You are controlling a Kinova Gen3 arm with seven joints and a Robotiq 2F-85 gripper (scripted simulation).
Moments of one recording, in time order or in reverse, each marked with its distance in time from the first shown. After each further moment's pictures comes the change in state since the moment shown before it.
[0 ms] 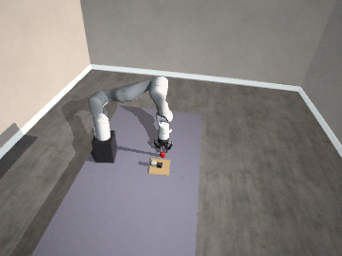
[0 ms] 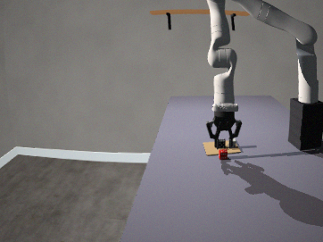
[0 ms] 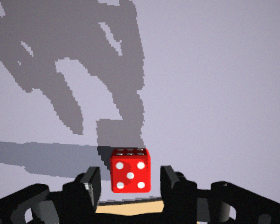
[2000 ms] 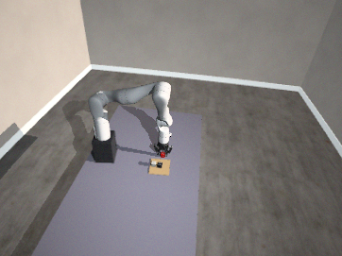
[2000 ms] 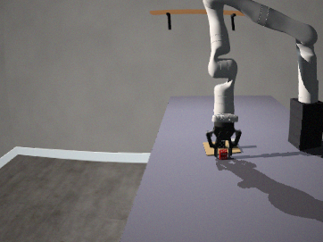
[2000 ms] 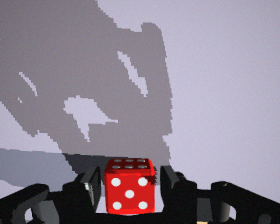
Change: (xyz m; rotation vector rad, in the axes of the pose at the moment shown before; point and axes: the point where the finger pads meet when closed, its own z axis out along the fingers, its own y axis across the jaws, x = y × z) arm 0.000 0.000 0.036 -0.001 0.000 0.000
